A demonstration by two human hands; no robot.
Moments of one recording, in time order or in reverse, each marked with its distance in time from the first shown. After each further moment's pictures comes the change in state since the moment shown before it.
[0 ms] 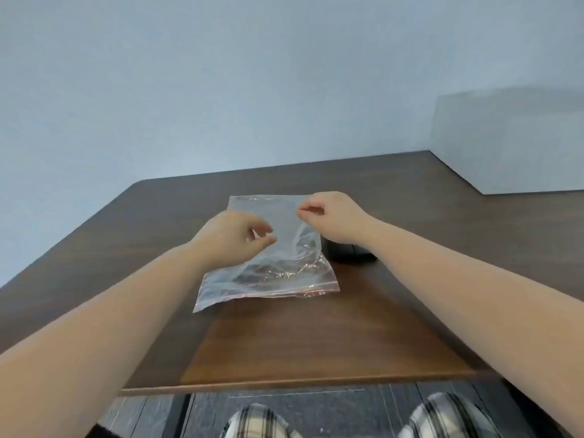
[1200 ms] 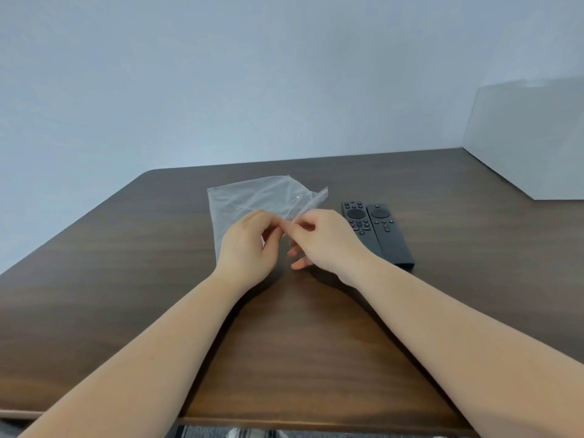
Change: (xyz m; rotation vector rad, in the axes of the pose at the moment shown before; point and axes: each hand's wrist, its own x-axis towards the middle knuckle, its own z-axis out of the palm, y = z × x) left_hand 0.005 -0.018 0.052 -0.219 0.490 0.016; right_hand 0.004 -0.023 0.057 0.589 0.000 0.234
